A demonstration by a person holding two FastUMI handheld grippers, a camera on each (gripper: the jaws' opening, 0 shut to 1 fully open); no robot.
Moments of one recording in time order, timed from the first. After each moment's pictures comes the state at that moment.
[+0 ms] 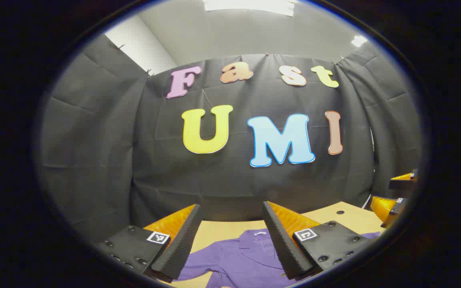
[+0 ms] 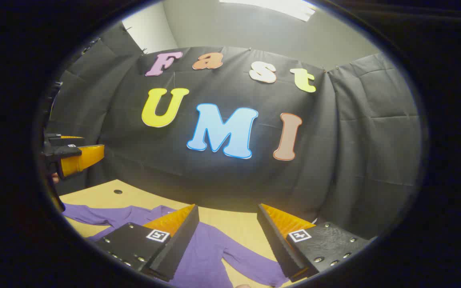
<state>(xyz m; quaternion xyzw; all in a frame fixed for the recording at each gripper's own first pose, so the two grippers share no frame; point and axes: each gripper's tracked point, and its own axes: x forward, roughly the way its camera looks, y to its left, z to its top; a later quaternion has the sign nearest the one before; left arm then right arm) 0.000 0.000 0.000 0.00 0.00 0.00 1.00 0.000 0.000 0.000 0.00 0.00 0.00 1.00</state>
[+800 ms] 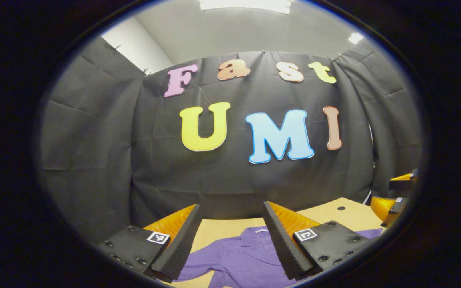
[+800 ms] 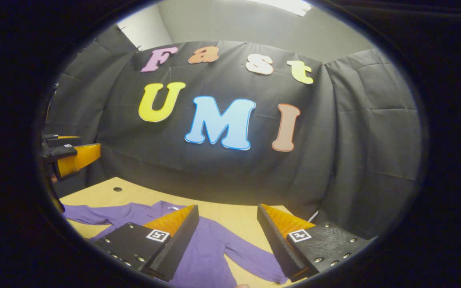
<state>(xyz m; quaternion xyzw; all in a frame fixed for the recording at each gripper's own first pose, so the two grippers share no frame) 0.003 0.000 -0.010 0.01 0.01 -0.01 1.00 0.003 -0.007 -0.028 0.02 0.04 -0.02 1.00</state>
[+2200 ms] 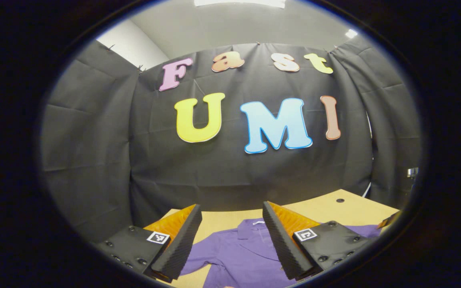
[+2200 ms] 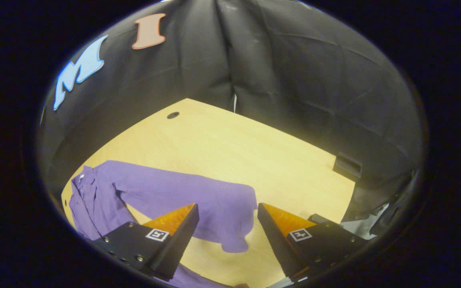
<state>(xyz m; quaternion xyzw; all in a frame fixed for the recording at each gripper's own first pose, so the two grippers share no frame) 0.003 -0.021 -0.032 0.02 0.04 0.00 1.00 -0.040 -0.167 -0.324 0.28 0.38 -0.27 0.84</state>
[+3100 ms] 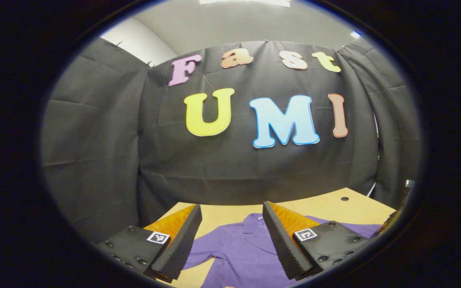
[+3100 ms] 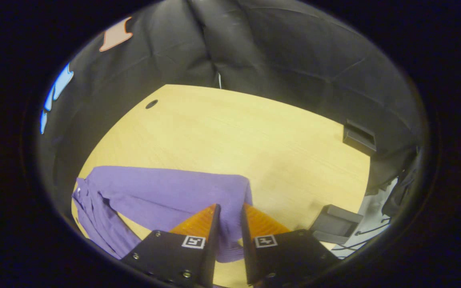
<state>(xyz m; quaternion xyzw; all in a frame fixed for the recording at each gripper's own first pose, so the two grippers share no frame) -0.014 -0.006 -0.046 0.01 0.06 0.03 1.00 -0.032 -0.162 -0.362 0.36 0.42 -0.26 0.79</state>
